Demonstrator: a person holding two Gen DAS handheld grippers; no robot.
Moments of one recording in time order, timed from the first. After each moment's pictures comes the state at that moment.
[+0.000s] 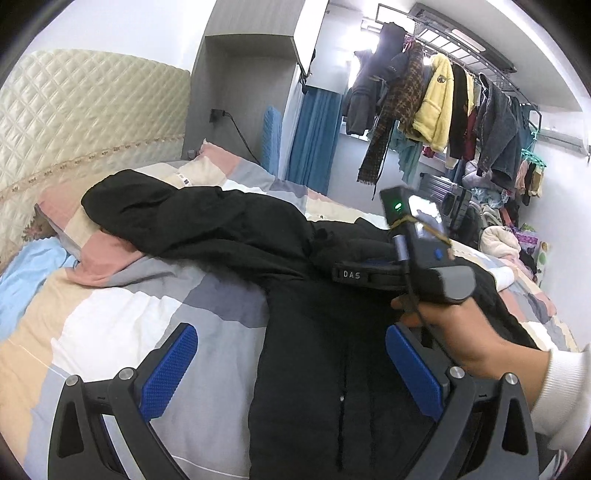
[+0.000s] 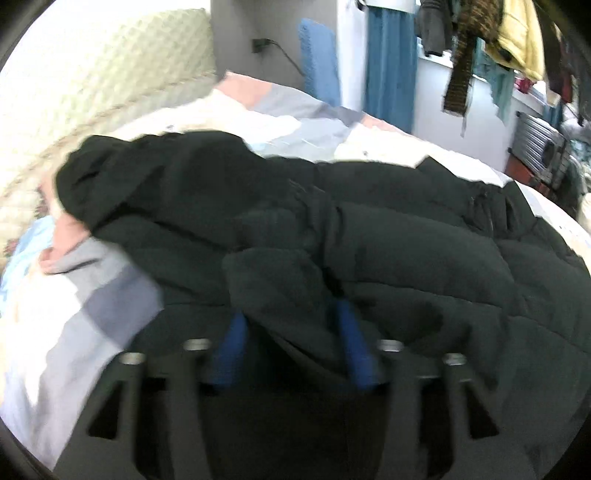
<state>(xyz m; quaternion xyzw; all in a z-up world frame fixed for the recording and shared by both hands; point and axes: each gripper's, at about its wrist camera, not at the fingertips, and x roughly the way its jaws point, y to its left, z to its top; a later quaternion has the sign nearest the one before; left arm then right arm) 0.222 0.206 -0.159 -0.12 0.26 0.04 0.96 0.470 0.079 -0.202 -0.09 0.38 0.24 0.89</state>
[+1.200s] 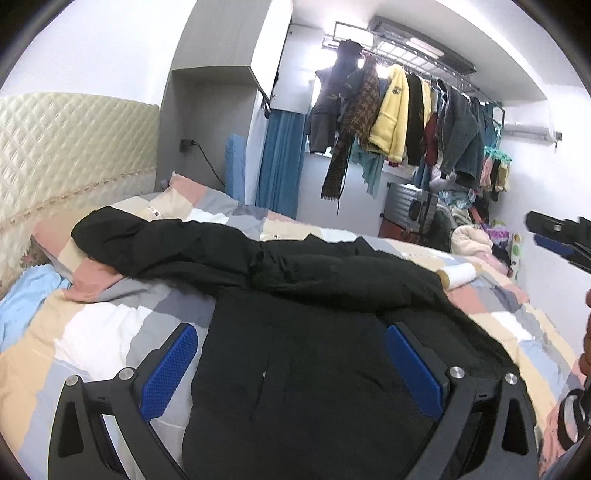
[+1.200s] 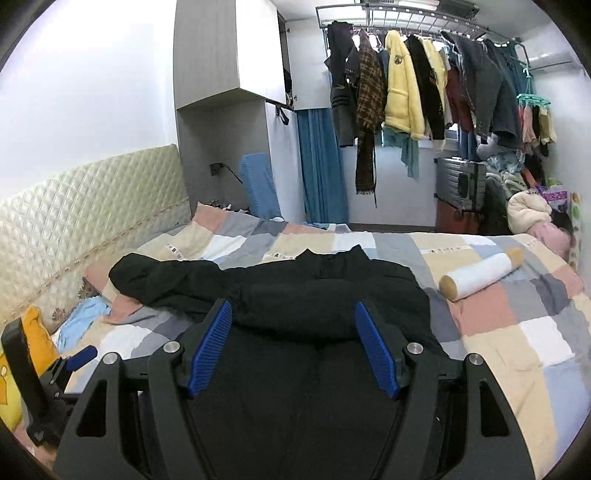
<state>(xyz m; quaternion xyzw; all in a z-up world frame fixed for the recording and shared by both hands) 0.153 0.125 -0.115 -0.09 0.23 0.00 0.97 0.223 -0.147 -0.018 0.01 0.21 0.15 0.97</state>
